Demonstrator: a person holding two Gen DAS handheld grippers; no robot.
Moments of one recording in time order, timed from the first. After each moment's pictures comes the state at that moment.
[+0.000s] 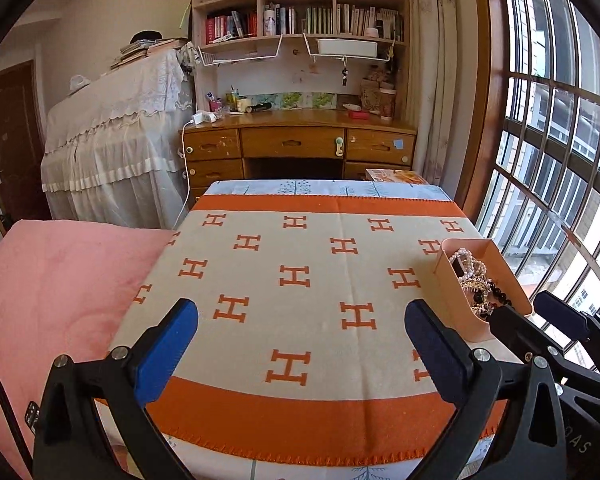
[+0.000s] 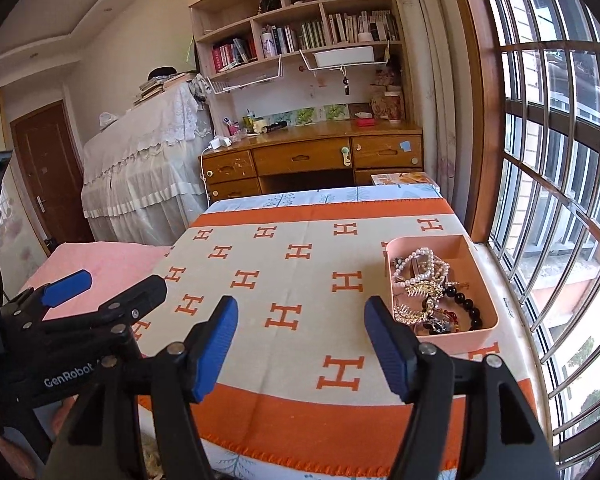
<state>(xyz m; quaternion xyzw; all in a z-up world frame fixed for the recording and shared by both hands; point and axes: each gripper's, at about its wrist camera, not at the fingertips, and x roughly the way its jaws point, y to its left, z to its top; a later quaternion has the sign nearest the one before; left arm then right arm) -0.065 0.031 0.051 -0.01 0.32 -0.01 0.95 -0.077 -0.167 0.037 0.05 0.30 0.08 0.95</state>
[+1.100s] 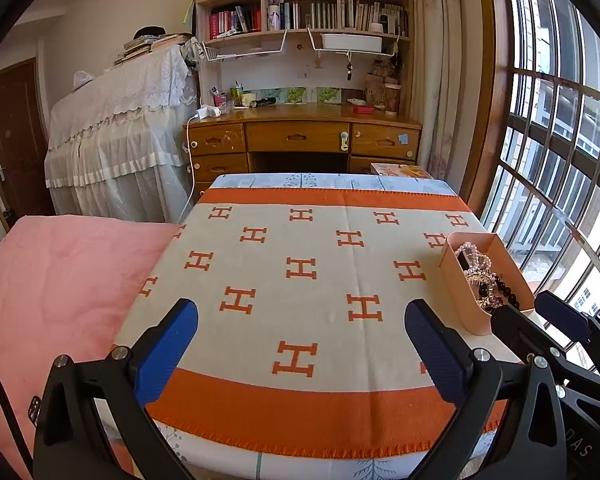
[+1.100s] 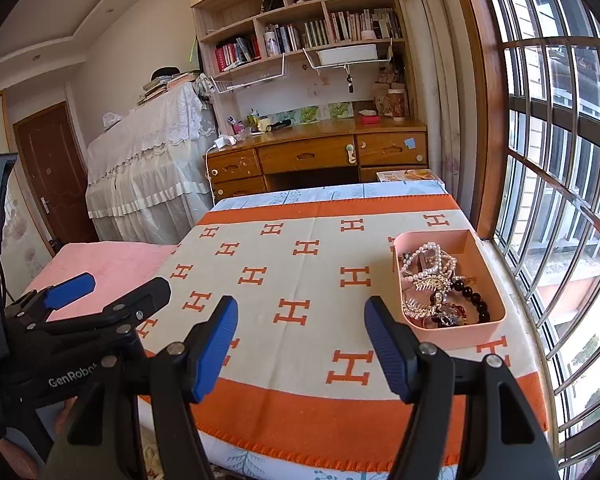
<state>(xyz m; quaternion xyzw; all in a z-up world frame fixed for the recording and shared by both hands) -0.071 0.037 0.047 -0.01 0.33 0.00 0.95 -0.079 -0.162 0.037 0.05 0.30 0.08 0.95</state>
